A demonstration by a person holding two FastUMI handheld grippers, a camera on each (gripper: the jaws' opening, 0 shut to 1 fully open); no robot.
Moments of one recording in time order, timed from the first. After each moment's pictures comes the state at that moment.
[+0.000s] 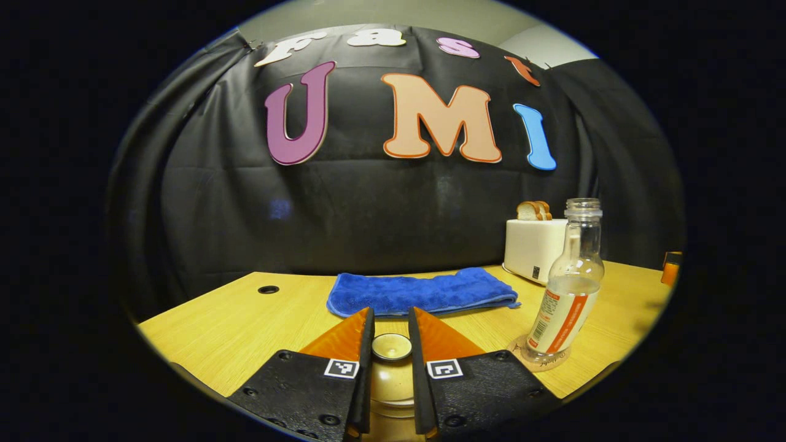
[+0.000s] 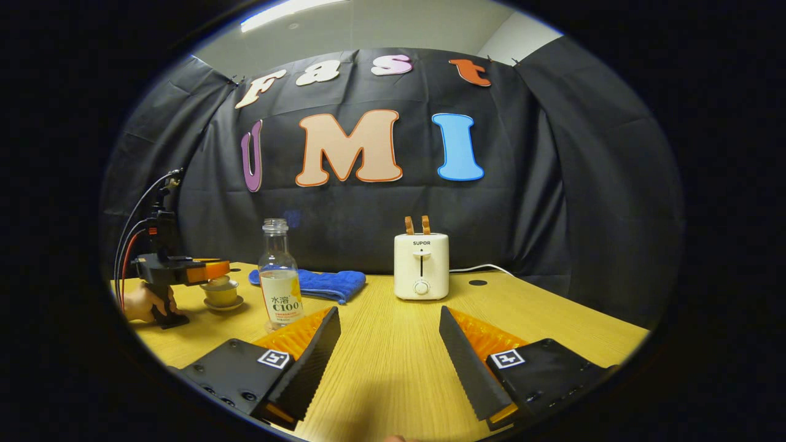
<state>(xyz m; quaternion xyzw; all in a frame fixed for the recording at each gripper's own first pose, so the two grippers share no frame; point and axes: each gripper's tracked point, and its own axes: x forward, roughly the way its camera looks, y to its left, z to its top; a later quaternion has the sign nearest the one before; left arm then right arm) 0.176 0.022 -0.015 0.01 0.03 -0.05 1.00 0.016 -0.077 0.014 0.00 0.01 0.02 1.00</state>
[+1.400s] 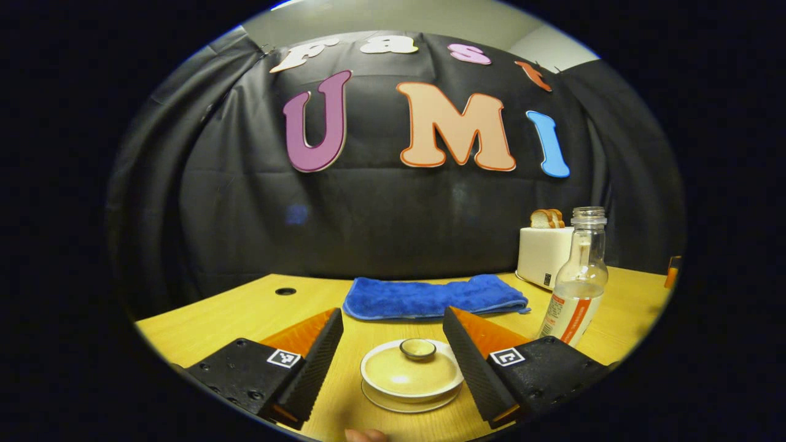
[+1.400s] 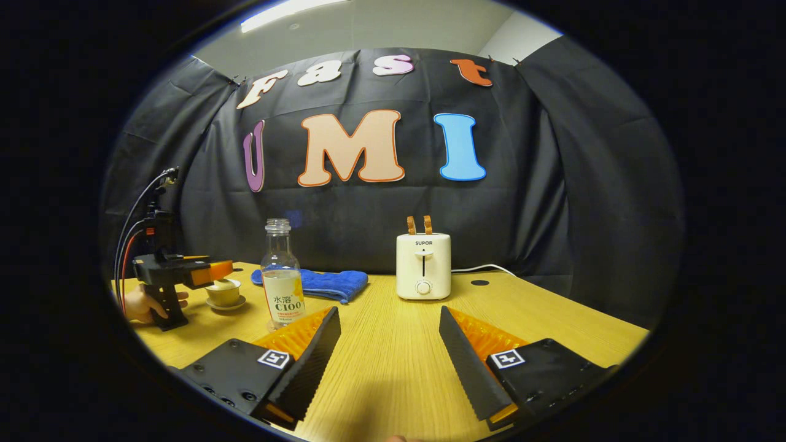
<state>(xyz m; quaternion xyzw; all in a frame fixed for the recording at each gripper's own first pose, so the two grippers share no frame) 0.153 0.045 -0.012 0.00 0.01 0.02 1.00 0.015 -0.077 0.013 0.00 0.01 0.03 1.00</state>
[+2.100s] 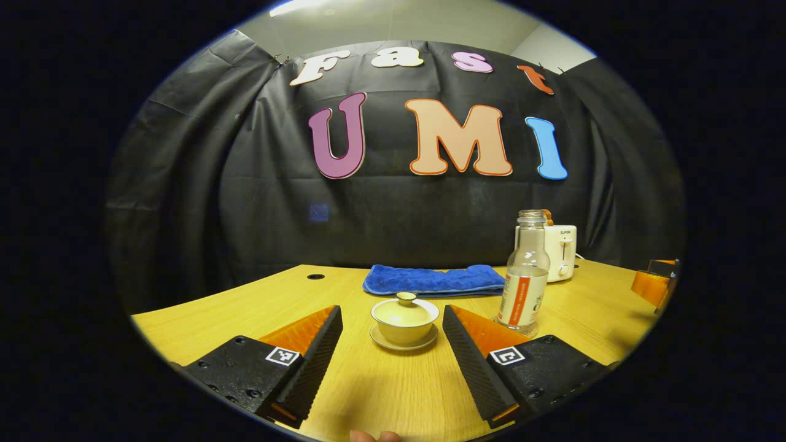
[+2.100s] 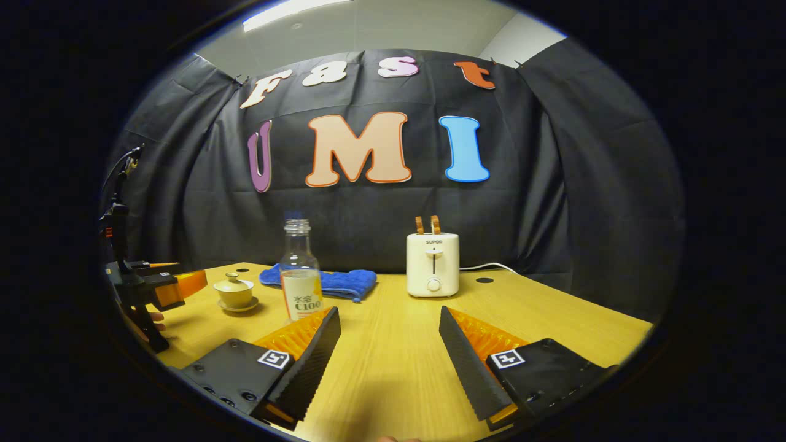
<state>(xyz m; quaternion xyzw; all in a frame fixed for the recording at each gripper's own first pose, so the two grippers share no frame) 0.036 0.019 -0.005 0.00 0.00 0.05 1.00 -0.010 -0.032 0.013 0.00 0.01 0.03 1.00</state>
